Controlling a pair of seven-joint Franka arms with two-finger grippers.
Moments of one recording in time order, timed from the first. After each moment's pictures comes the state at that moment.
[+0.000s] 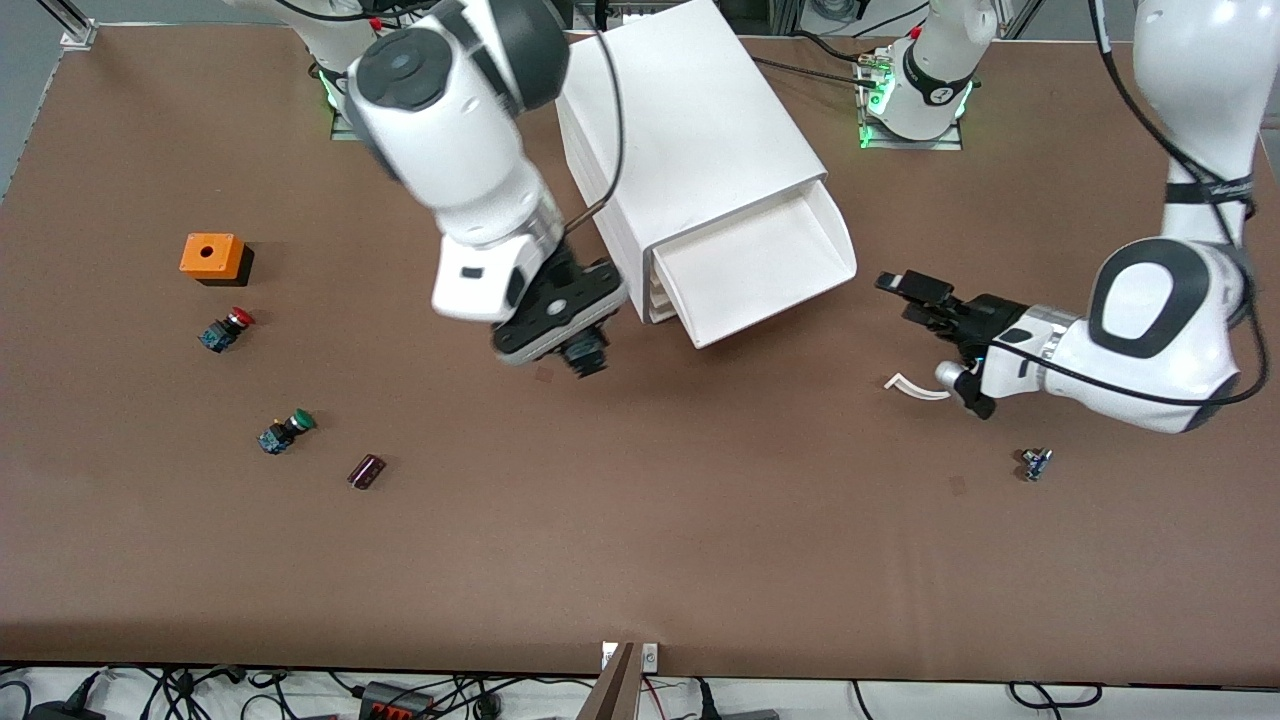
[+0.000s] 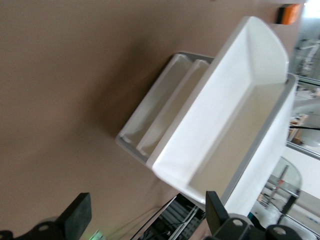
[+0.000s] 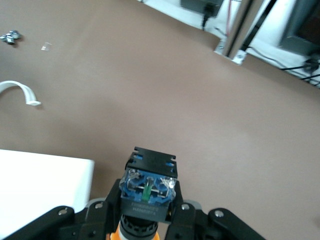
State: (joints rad) left arm 0.07 0.48 -0.10 -1.48 -0.52 1.32 0.37; right arm 0.67 0.54 -0.01 -1.12 0.08 1.99 0.11
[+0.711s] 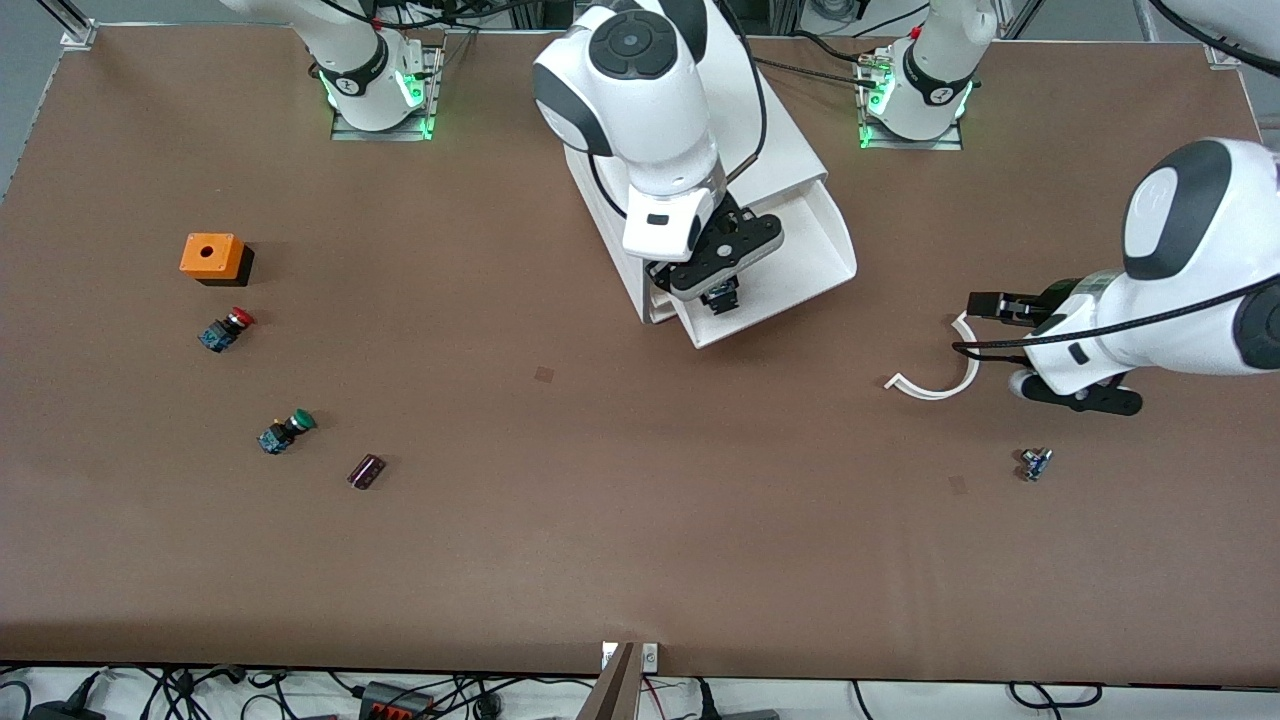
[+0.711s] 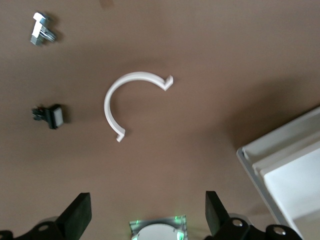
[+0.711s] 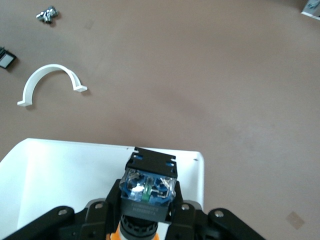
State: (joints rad) left arm 0.02 0.40 -0.15 -1.32 0.01 1.37 -0.02; right arm 0.87 0.69 -0.02 -1.03 0.08 2.02 0.32
